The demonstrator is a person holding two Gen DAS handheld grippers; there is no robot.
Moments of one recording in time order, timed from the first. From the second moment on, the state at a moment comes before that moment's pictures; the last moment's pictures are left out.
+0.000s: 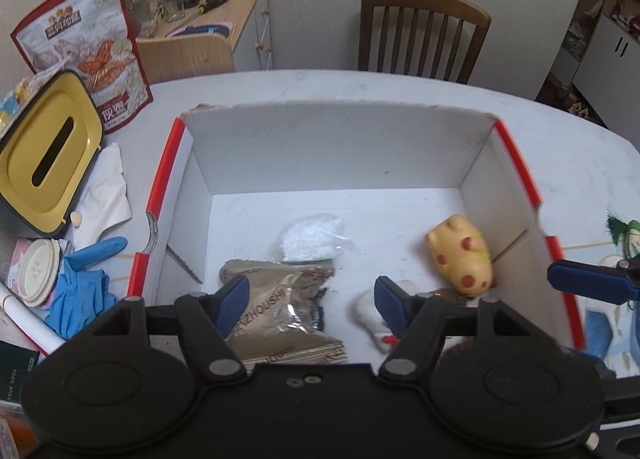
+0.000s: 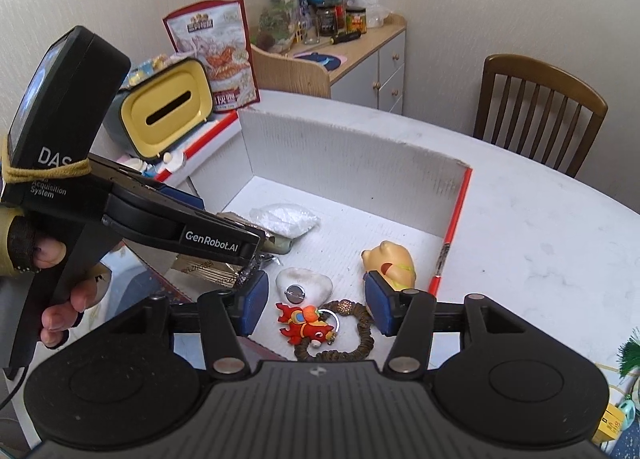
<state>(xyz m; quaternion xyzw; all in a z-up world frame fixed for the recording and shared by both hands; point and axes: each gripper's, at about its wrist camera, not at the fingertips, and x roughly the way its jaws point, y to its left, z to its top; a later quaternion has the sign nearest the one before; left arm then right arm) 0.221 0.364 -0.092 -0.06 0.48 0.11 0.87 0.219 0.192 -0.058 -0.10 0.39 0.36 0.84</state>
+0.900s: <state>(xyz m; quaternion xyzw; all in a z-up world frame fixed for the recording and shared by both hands) 0.199 0.236 -0.038 -0.04 0.43 0.06 0.90 0.190 0.032 -0.016 -0.04 0.35 0.33 0.88</state>
